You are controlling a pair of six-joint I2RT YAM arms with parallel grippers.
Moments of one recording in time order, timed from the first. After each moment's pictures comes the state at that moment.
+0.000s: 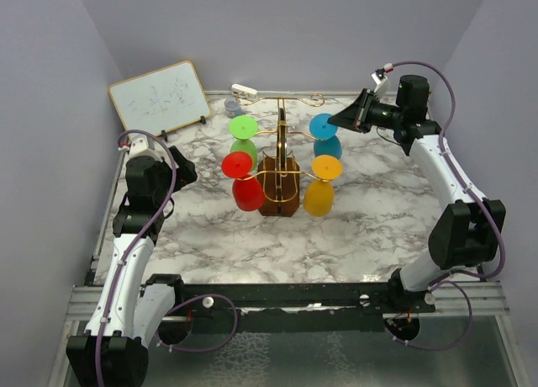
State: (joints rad) left arm -0.03 0.81 0.72 -0.32 -0.03 -0.48; right arm 0.08 1.58 1.37 -0.20 -0.86 0.64
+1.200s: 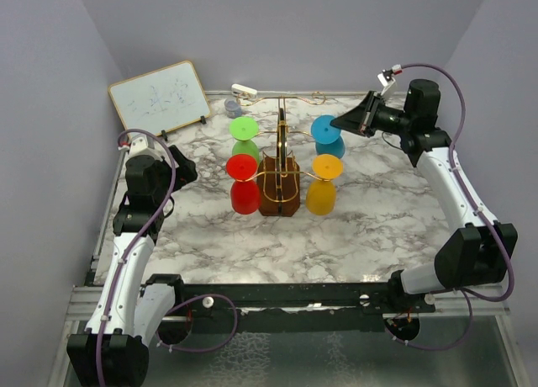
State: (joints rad) left arm -0.02 0.82 0.72 -0.31 -0.01 -0.49; right arm 0.08 1.43 1.30 -0.17 -0.89 0.70
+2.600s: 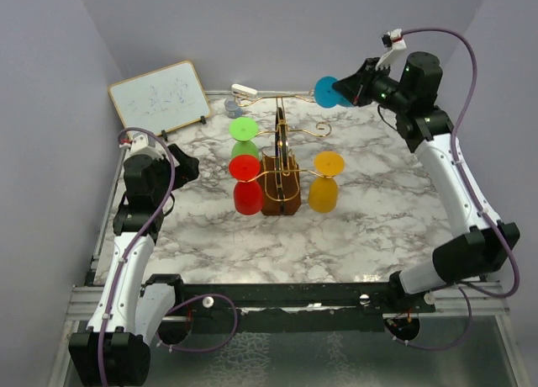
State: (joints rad) left arm 0.00 0.83 0.71 -0.25 0.08 -0.50; right arm 0.18 1.54 1.62 -0.24 -0.53 0.37
